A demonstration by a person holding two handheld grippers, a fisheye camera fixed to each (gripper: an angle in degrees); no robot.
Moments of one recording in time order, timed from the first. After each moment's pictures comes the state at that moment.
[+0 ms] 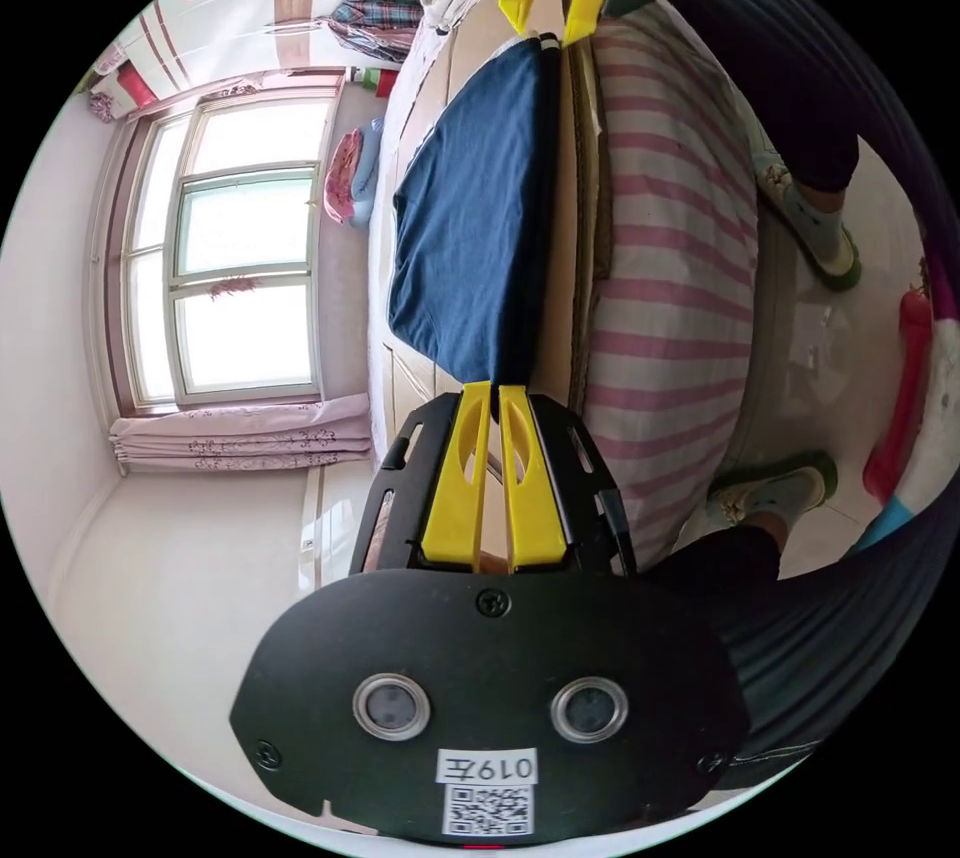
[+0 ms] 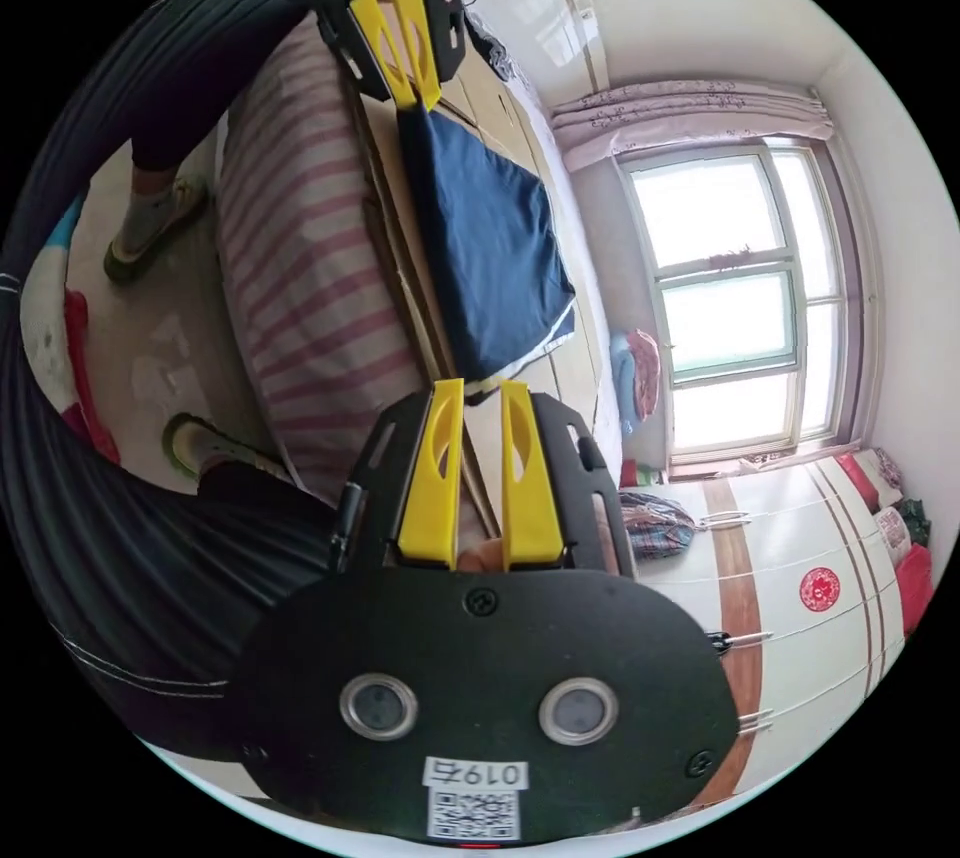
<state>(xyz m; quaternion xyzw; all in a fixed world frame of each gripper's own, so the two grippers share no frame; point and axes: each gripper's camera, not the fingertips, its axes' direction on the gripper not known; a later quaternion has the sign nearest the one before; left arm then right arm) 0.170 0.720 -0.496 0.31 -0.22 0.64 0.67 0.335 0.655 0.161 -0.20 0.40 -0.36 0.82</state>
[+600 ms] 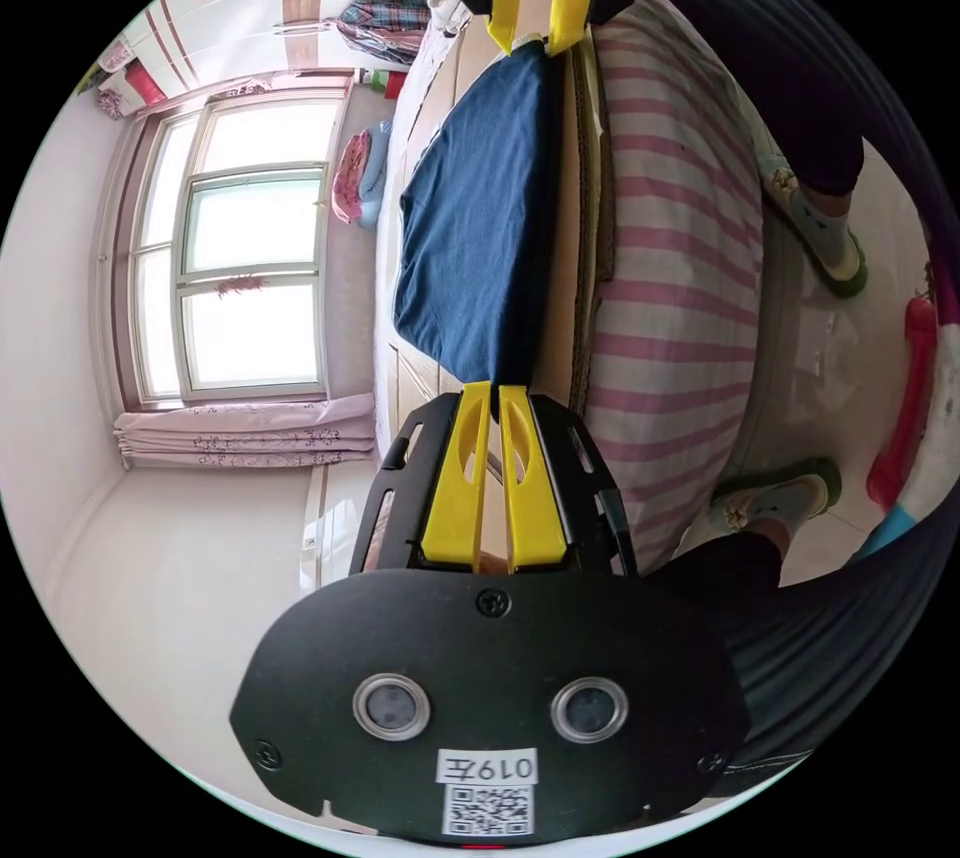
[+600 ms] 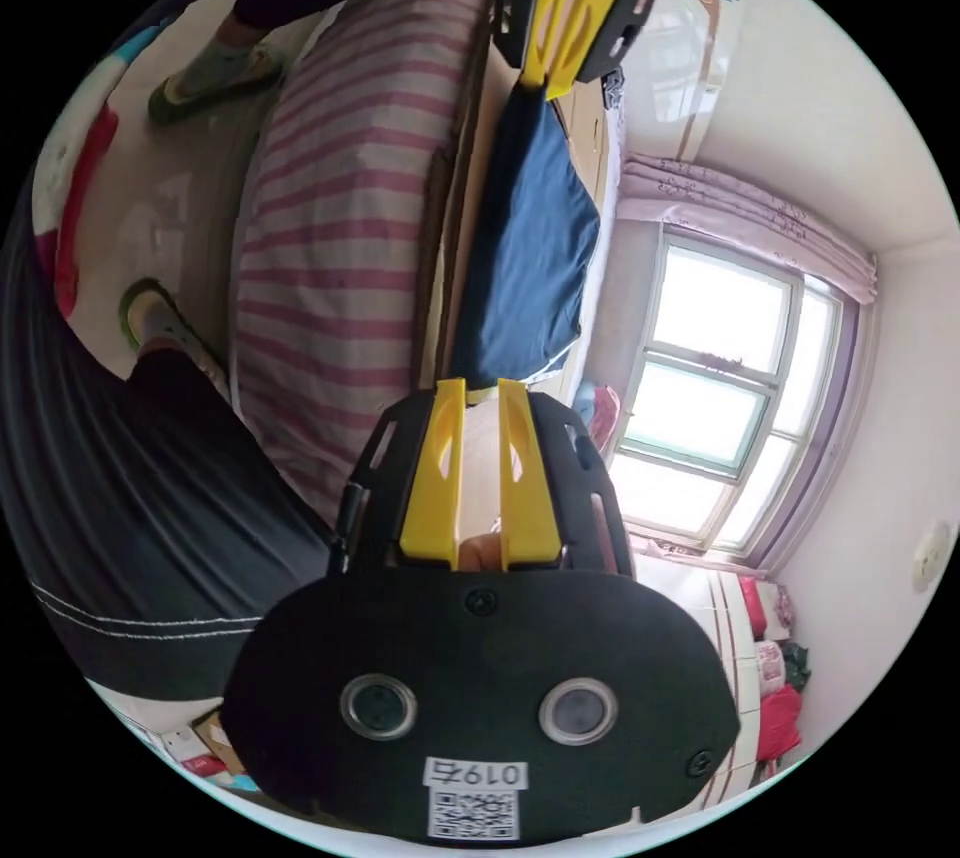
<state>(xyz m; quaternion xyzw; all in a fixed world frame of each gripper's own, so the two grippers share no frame) 0.194 0.701 -0.499 0.31 -0.21 0.63 0.68 0.398 0.732 0.160 -0.26 0.41 -0.53 0.70</state>
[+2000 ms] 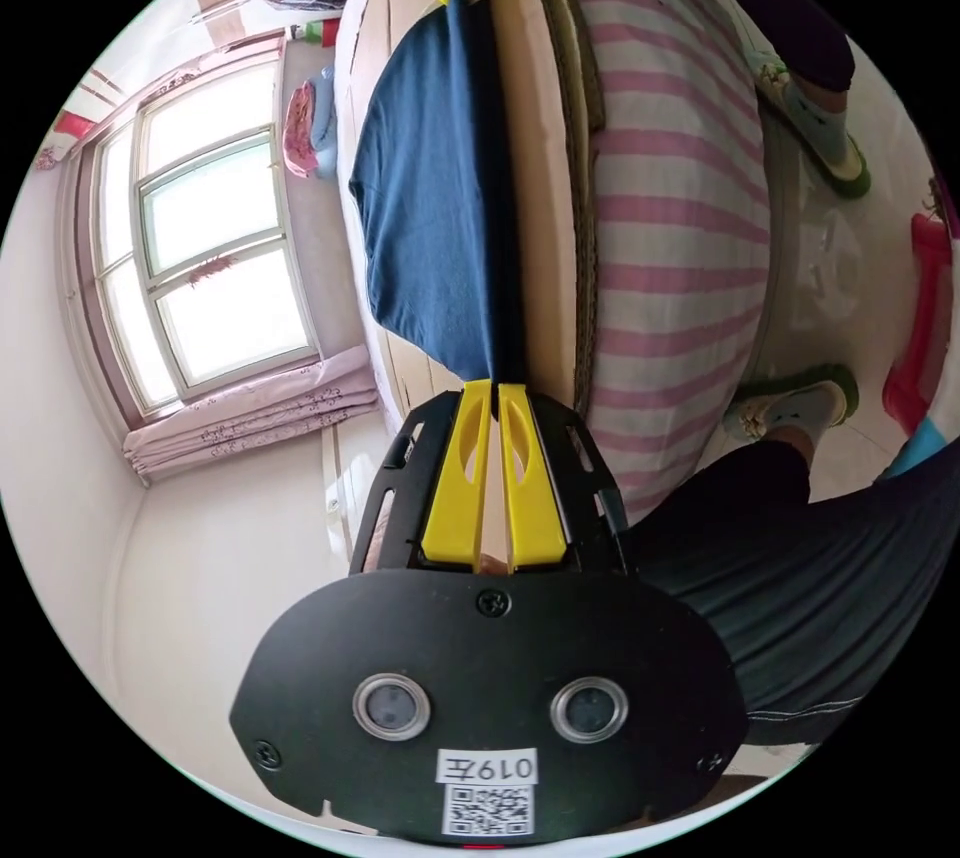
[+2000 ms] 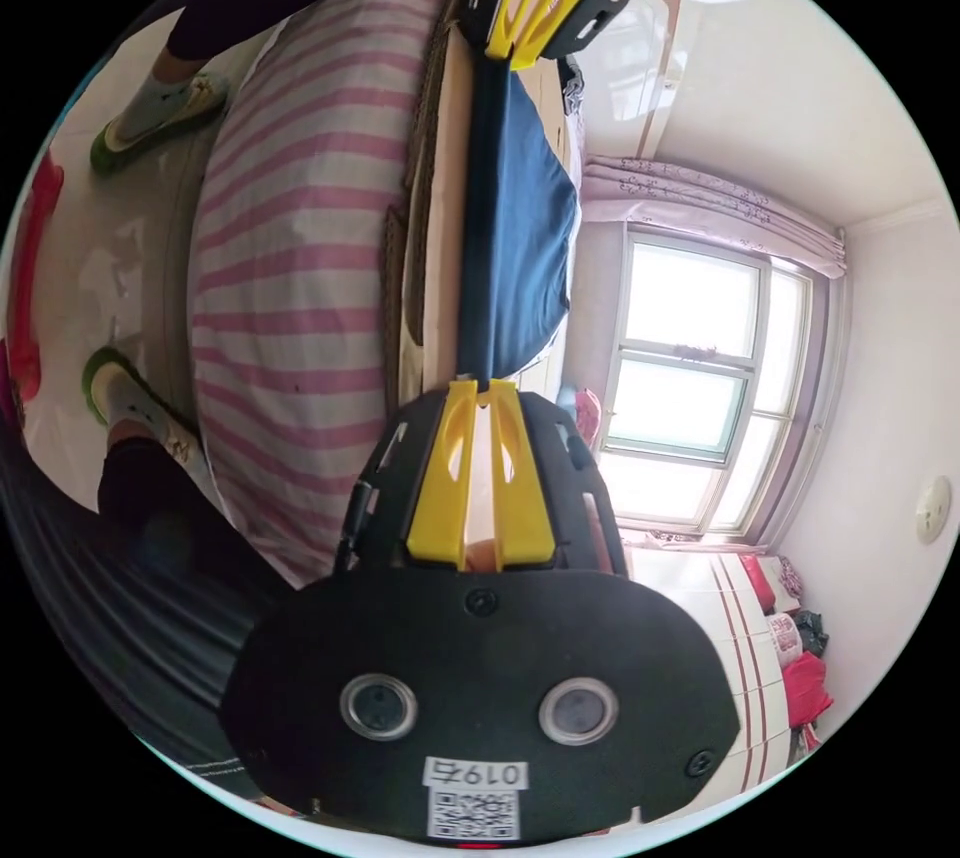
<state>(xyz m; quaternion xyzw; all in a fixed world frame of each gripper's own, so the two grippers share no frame) 0.226 0.676 -0.491 0.22 -0.30 0.64 0.67 0.464 0.799 0.140 -0.21 0.44 -0.51 0.71</state>
